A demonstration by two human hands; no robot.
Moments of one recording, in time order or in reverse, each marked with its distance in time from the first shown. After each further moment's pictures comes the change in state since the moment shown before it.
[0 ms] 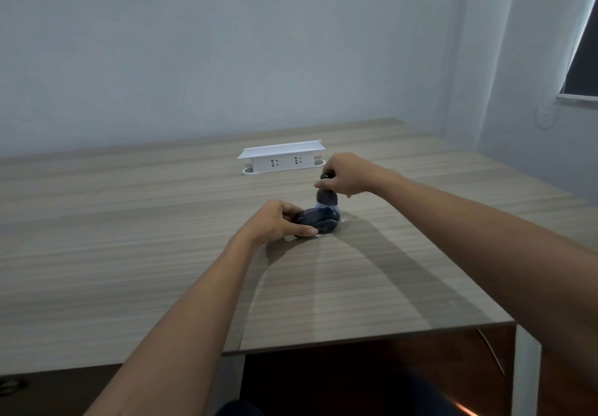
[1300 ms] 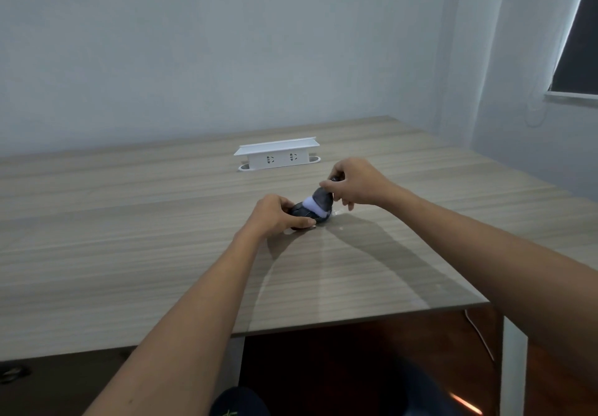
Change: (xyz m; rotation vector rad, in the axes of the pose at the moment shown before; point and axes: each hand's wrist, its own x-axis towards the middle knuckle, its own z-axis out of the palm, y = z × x) left_hand -0.010 0.013 0.015 0.130 0.155 -0.085; right_hand -0.048 0.007 0.017 0.351 0.180 0.086
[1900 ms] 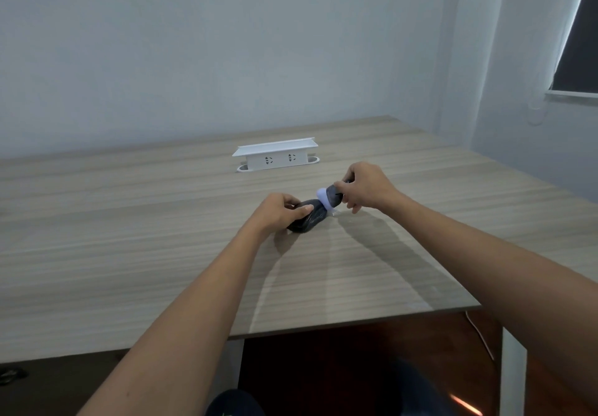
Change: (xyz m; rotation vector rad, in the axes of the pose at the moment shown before) left_hand 0.004 0.014 0.007 -0.133 -0.008 -0.026; right_hand -0.007 0.015 -0.004 0.080 0.075 0.191
